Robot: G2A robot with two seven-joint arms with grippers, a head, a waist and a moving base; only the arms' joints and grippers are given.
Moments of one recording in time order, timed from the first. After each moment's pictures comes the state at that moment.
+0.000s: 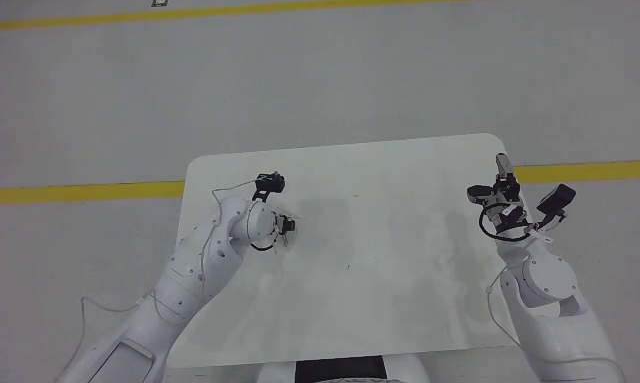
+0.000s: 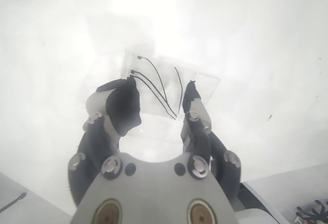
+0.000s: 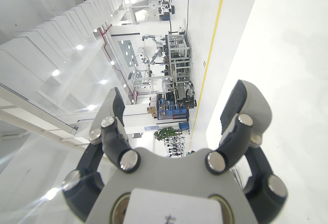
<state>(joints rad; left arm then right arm) 1.02 -1.18 -0.86 -1.38 0.87 0.31 -1.10 -1.73 -1.15 1.60 -1.80 0.42 0.00 0.00</state>
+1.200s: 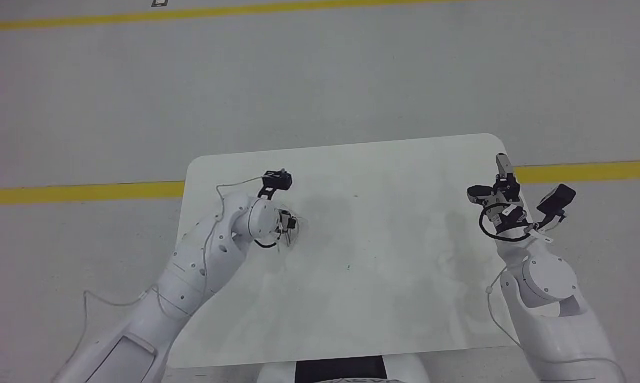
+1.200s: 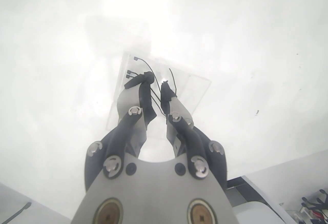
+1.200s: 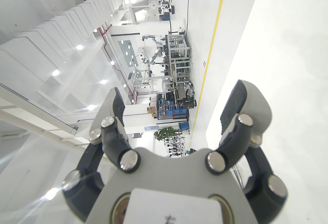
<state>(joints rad) 0.98 -1.19 -0.83 -1.35 0.83 0.26 -1.09 -1.73 -1.15 1.60 -1.80 0.42 0.00 0.00</state>
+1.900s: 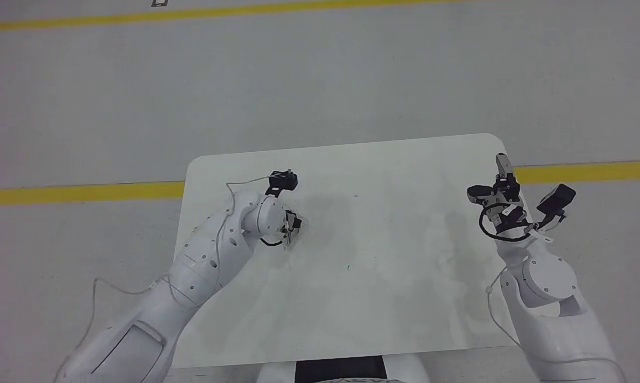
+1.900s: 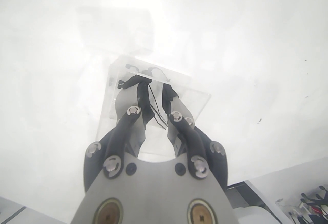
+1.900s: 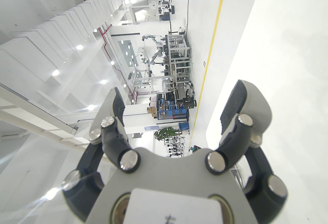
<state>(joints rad) 0.92 -1.23 -0.75 -1.25 0.79 0.27 -1.06 -1.73 -1.15 1.60 -1.80 0.42 0.00 0.00</state>
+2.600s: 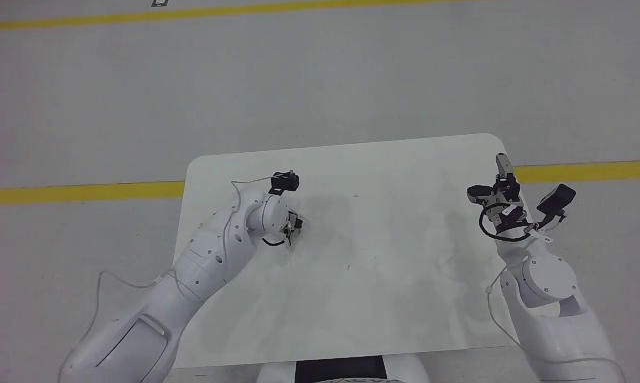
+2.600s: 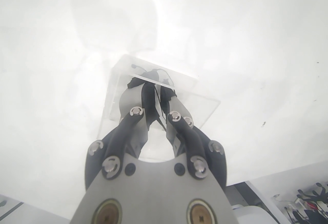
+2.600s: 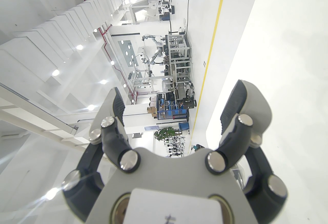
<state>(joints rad) 0.89 -1.25 -0.71 -1.19 0.77 0.28 -1.07 -1.73 -1.15 1.60 -1.80 0.42 0.00 0.00</state>
